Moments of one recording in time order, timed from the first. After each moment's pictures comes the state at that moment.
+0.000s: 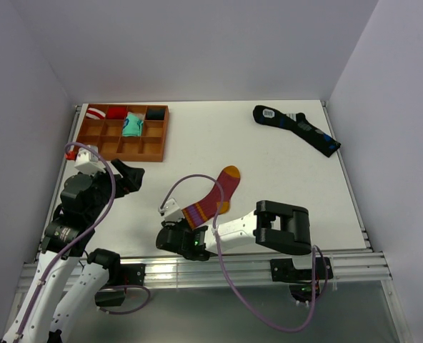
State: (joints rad) left arm -0.29 0.53 0.76 -0.50 -0.04 -0.56; right arm 1.43 1.92 1.04 -0.01 0.70 0.62
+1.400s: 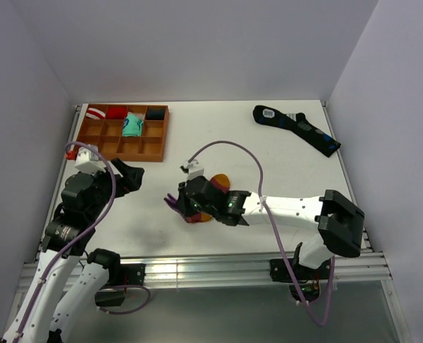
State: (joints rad) left arm -0.29 0.53 0.76 -0.50 -0.05 -0.57; right arm 1.20 1.53 1.00 -0.08 0.25 0.66
